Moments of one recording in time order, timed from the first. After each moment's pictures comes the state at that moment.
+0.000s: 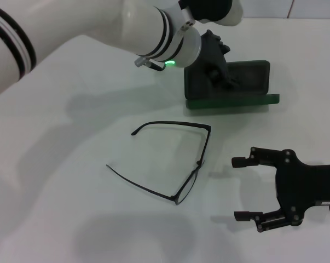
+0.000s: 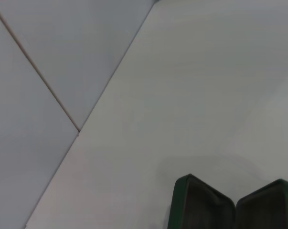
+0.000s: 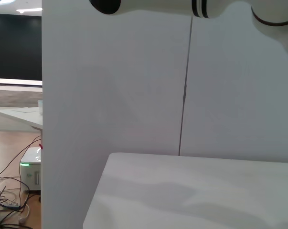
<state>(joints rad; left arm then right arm) -0.93 -2.10 1.68 0.79 2.17 0.74 -2.04 0.46 2.00 -1.25 -0.56 -1.58 -1.66 0.84</state>
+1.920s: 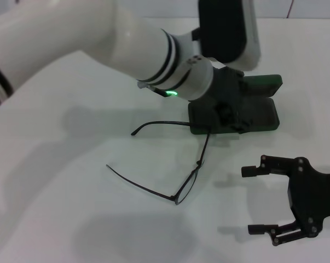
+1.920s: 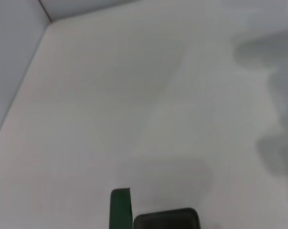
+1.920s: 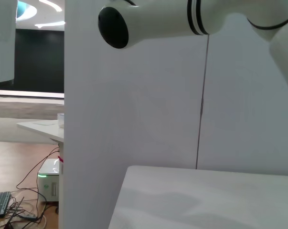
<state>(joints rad) -0.76 -2.09 1.78 1.15 2.21 0.99 -2.02 0.45 1.97 -1.25 -0.57 -1.57 -1.75 0.84</state>
